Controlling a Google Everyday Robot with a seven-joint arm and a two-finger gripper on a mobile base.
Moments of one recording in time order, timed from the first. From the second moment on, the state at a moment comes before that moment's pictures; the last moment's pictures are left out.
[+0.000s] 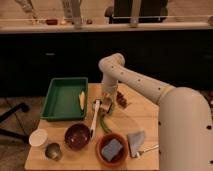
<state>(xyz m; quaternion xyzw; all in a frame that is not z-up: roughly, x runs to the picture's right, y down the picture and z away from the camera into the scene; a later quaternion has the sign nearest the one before) 0.021 0.057 0.857 -0.28 -0.23 -0.49 0.79</state>
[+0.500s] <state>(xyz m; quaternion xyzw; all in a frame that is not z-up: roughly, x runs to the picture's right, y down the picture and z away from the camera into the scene) 0.025 0.057 0.869 -0.29 -0.24 -0.46 0.80</state>
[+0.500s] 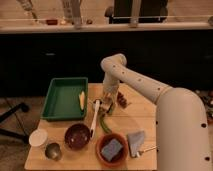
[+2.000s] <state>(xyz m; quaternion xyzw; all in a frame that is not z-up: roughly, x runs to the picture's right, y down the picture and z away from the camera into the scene) 0.034 0.052 0.859 -0.30 -0.24 -0.45 0.81</state>
